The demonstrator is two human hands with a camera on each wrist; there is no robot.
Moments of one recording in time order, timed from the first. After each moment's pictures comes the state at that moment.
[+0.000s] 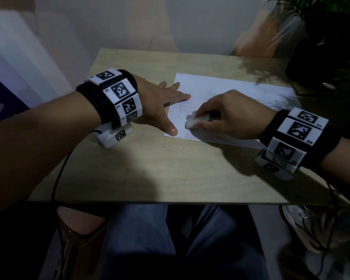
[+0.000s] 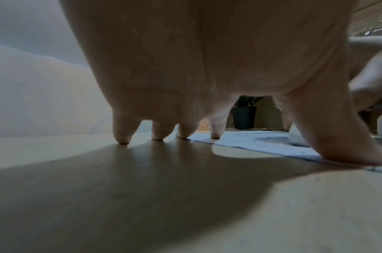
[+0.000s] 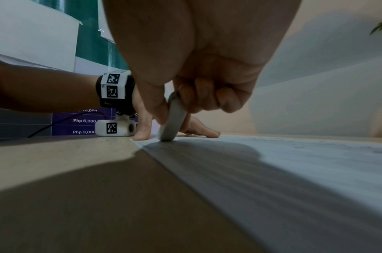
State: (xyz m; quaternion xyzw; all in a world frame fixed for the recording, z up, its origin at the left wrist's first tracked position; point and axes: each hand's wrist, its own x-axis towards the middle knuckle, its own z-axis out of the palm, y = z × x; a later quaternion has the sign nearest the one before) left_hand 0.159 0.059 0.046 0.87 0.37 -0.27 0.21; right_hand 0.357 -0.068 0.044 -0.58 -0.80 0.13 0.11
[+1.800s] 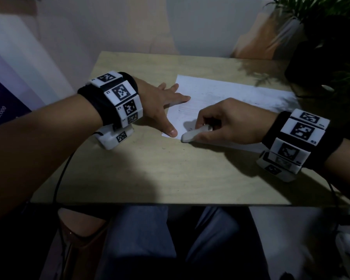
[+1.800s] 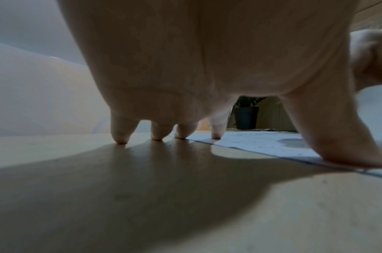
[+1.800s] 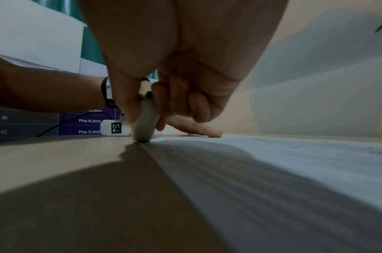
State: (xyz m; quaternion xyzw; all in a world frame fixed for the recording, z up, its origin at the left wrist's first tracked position) left_hand 0.160 0.057 0.050 0.86 0.37 -0.27 0.21; right_hand 0.357 -0.074 0.048 -0.57 -0.79 0.20 0.09
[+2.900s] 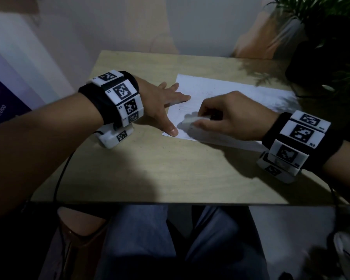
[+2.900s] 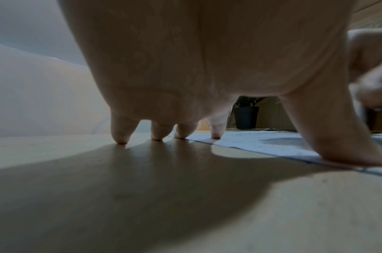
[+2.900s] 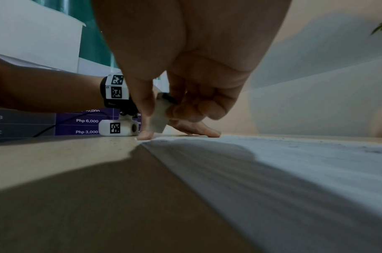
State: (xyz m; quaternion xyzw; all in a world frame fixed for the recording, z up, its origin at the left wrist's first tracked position) left_hand 0.159 0.057 0.050 0.86 0.37 -0.27 0.22; right_hand 0.359 -0.069 0.042 -0.57 -0.79 0.14 0.14
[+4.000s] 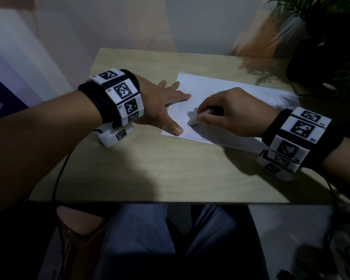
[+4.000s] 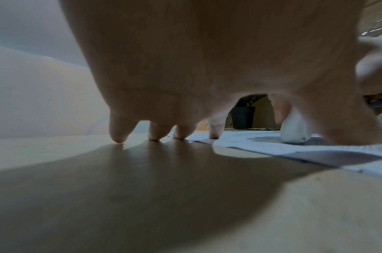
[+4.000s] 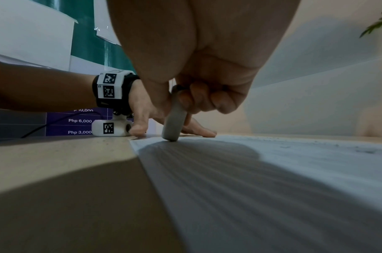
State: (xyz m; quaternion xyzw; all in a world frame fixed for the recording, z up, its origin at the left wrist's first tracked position) left_hand 0.160 0.059 0.044 0.87 0.36 -0.27 0.19; right_hand 0.361 -0.064 0.041 -0.57 -0.80 0.12 0.14
